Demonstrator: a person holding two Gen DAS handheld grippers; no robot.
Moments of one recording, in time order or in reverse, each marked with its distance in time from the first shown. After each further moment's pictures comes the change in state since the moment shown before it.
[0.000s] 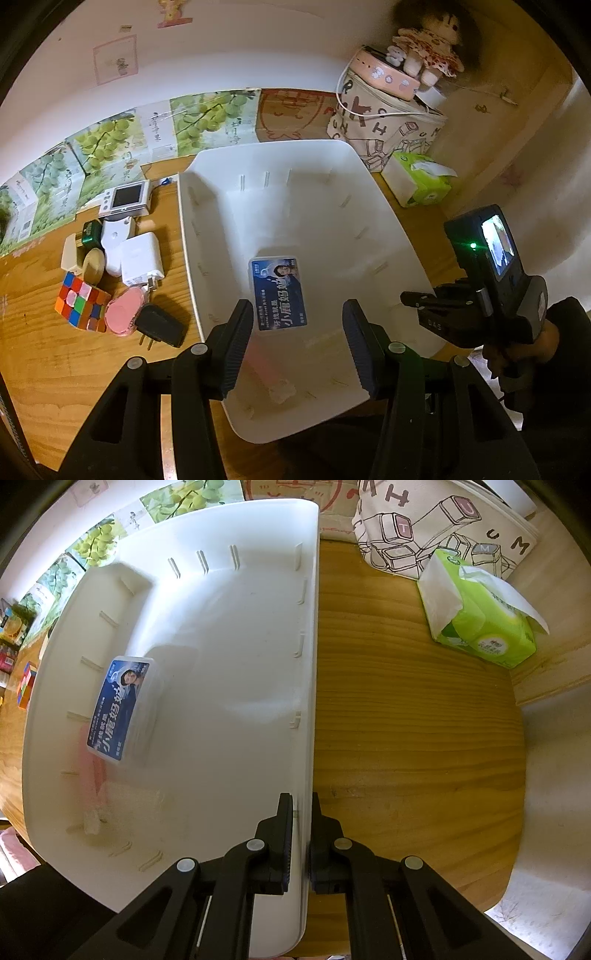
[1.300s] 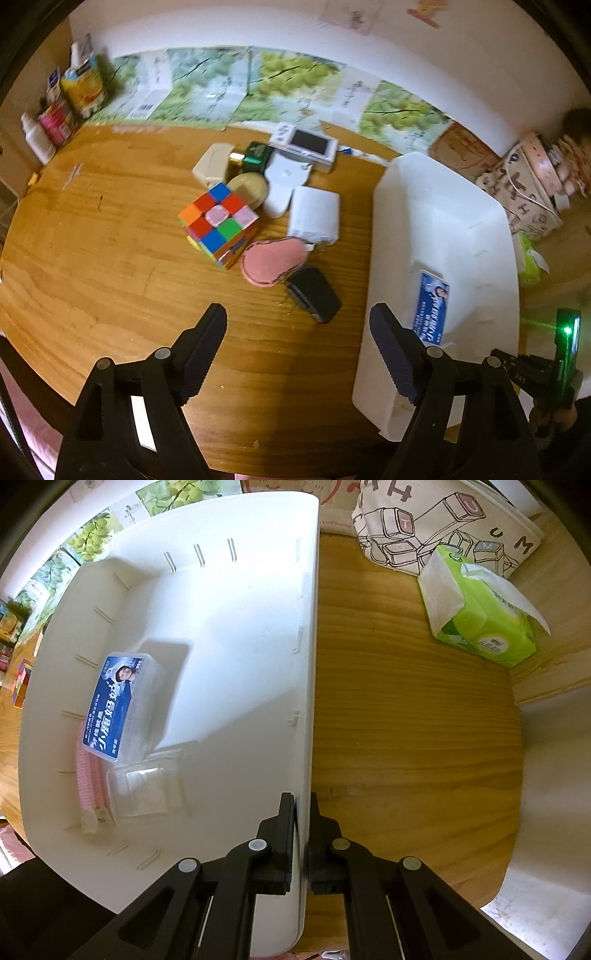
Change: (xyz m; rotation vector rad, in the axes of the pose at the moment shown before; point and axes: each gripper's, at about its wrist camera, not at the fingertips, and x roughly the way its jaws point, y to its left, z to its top) left arm -0.013 0.146 -0.045 -0.467 0.023 0.214; right arm 0.011 0.002 0.023 -0.007 0.040 -0.022
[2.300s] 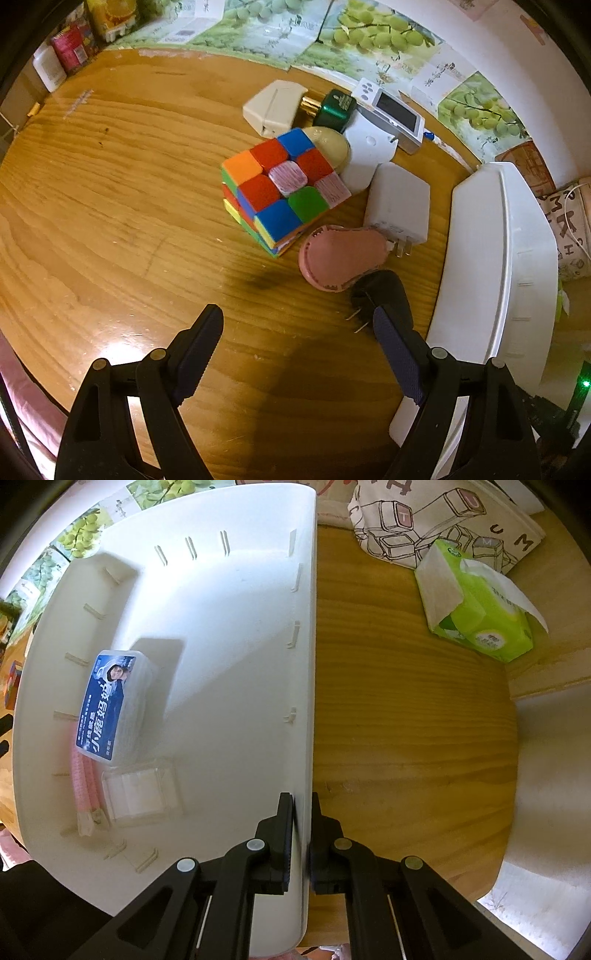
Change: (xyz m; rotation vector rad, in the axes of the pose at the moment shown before) left arm 0.070 0.058 0.014 -0.176 0.145 0.010; right arm 0.004 0.003 0.018 0.014 0.038 -0.023
